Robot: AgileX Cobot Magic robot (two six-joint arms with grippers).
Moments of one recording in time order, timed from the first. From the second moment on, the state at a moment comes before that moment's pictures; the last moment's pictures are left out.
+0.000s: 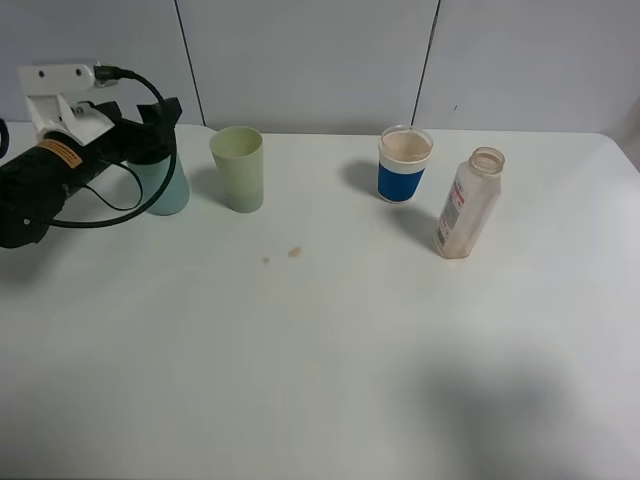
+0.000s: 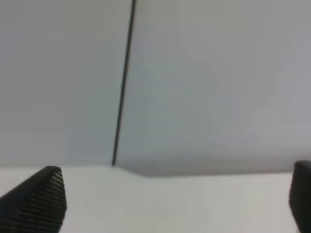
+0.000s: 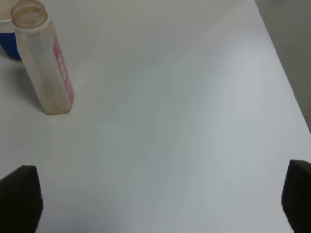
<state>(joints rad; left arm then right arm) -0.08 1.93 -0.65 0.21 -1.22 -0.26 0.09 0.00 -0.50 -0.16 1.06 0.06</state>
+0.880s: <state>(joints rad) -0.08 1.64 -0.65 0.27 -1.15 -0.46 0.09 0.00 -0.50 -0.16 1.06 0.06</state>
